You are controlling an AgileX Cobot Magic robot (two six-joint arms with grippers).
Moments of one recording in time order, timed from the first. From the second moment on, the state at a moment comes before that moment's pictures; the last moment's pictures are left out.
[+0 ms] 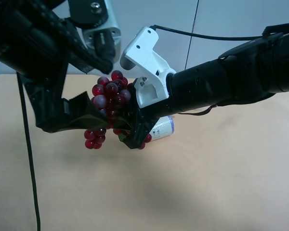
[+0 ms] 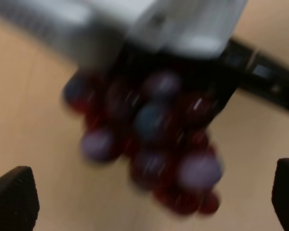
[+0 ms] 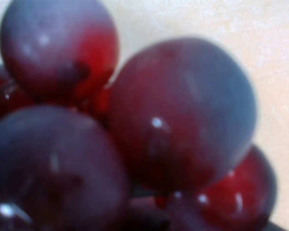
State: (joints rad) left arm -0.90 1.26 -1.15 0.12 0.93 0.38; right arm 0.71 1.58 -0.84 1.58 0.39 -1.88
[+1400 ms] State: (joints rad) left arm -0.90 0.15 -0.55 0.04 1.17 -0.11; right arm 0.71 1.58 -0.84 1.58 0.39 -1.88
